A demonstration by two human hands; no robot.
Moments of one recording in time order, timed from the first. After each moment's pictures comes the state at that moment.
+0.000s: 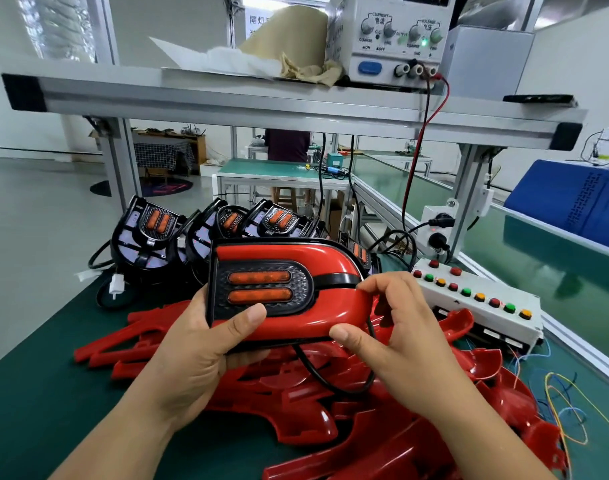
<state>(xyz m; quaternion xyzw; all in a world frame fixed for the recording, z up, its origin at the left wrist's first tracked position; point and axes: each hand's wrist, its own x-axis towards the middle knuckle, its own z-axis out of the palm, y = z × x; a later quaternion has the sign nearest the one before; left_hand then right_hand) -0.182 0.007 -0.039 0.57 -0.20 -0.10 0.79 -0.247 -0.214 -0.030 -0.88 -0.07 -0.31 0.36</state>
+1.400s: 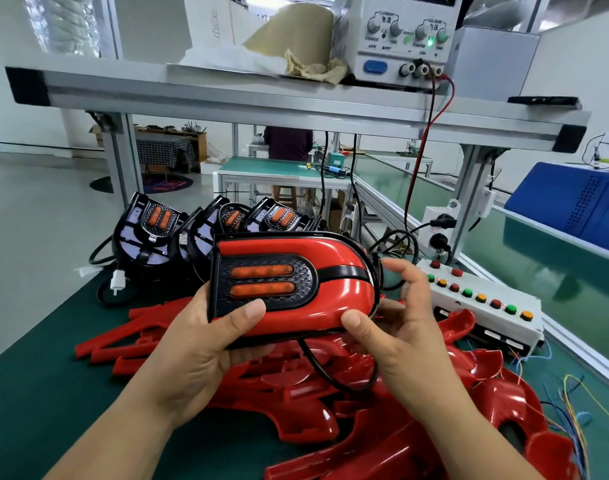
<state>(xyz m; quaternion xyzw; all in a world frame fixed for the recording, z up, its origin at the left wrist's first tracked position) -0.186 0.010 -0.034 0.56 -0.22 -0.12 0.79 -0.241 -0.203 -0.037 -0.72 -0.07 -0.25 0.64</state>
